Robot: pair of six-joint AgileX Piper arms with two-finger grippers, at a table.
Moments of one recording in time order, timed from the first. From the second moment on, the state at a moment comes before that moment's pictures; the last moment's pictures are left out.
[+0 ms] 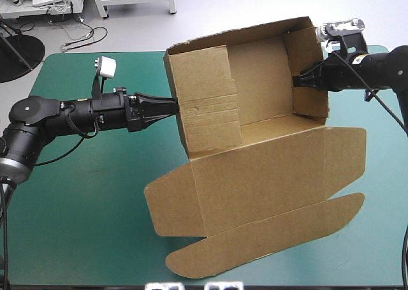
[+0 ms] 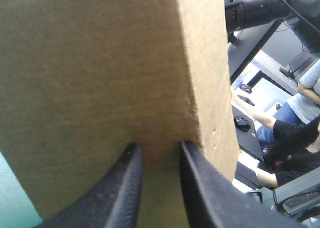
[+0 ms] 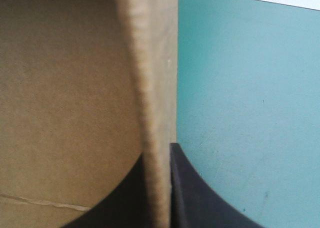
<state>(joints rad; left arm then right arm) -0.06 1.33 -1.22 -1.42 1.21 0.99 0.03 1.46 -1.64 0.46 1.05 -0.37</state>
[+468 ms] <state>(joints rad) -0.06 1.33 -1.22 -1.43 1.20 0.97 0.13 1.51 -1.64 0.34 0.98 -0.27</state>
